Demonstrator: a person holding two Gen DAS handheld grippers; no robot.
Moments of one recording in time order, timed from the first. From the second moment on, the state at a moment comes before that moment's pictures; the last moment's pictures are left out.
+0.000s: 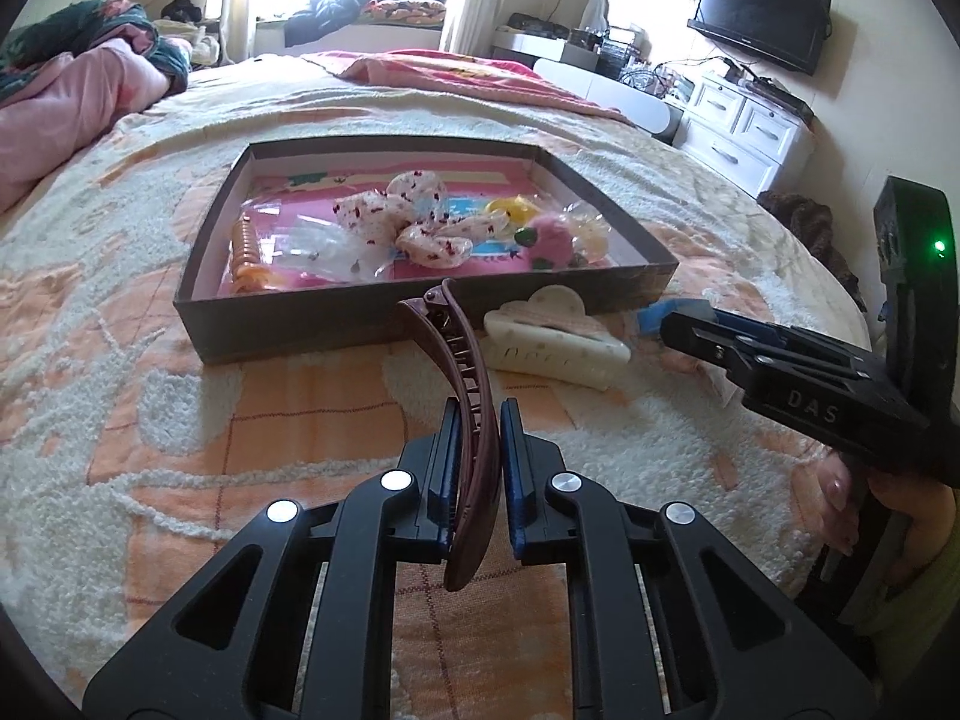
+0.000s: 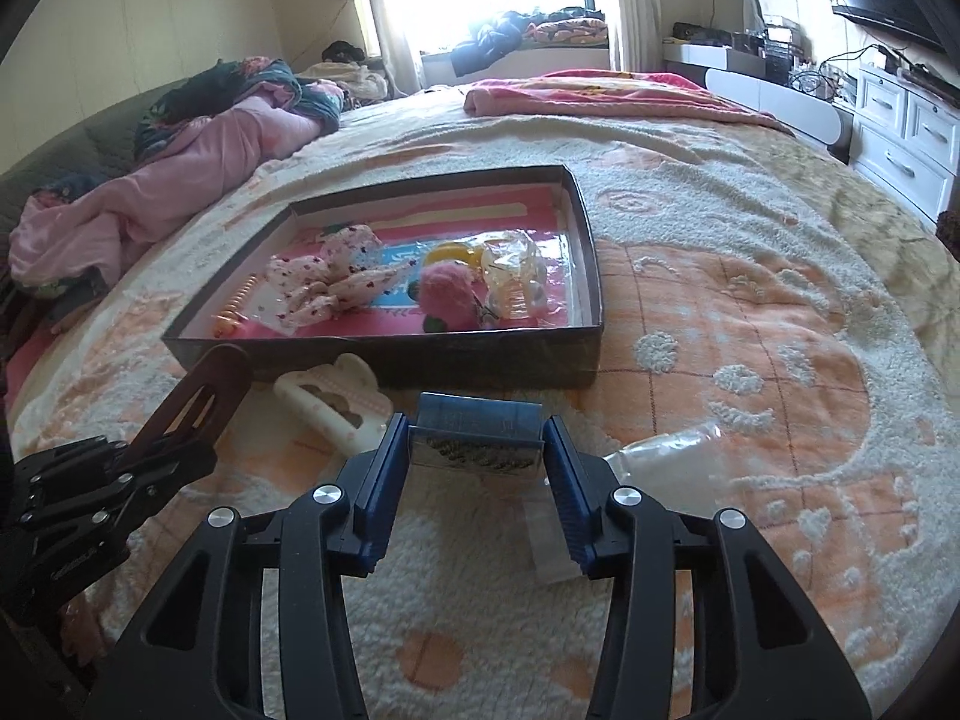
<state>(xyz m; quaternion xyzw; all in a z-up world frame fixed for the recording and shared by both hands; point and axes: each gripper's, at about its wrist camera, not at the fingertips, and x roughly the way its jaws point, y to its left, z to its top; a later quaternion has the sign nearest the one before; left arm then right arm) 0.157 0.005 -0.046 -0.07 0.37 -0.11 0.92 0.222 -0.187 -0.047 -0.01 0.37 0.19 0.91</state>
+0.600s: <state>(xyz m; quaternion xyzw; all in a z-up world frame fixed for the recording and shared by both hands) 0.159 0.033 -0.029 -0.09 0.35 -0.07 0.93 0.209 -0.146 -0.023 -0.02 0.35 0.25 0.90</state>
